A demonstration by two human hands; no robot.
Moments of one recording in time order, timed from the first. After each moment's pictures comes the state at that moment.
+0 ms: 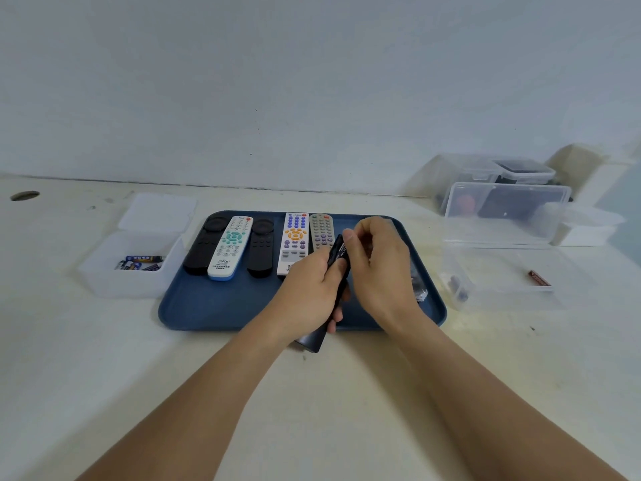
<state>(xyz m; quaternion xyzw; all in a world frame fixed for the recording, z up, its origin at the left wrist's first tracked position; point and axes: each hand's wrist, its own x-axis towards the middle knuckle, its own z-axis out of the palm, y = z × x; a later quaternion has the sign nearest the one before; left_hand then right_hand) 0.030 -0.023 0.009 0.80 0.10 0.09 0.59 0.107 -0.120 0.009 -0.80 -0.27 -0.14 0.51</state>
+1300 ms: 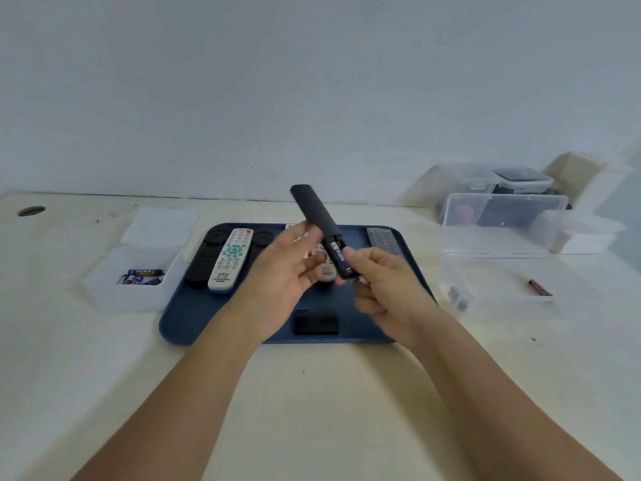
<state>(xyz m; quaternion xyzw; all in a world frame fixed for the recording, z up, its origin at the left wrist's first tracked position) 0.032 0.004 0.028 0.49 0.08 0.15 0.86 0.107 -0.138 0.025 -0.60 -0.15 0.29 0.74</state>
